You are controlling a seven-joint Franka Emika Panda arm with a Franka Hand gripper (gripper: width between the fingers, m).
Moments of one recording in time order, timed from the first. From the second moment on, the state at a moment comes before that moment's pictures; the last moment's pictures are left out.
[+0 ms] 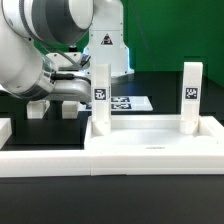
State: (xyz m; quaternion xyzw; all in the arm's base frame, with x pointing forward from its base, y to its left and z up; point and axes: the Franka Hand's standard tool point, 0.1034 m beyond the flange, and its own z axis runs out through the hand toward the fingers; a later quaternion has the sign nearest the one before) arm 0.401 -0.113 0.021 -0.86 0.20 0.44 0.16
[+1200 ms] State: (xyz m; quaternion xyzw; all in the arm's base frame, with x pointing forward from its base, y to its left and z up) arm 0.399 -0.114 0.025 -0.85 0.20 0.45 0.16
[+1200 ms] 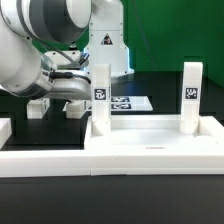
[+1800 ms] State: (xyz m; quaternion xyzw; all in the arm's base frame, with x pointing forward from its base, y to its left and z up) arm 0.406 -0.115 0.027 -0.86 0.21 0.44 0.16
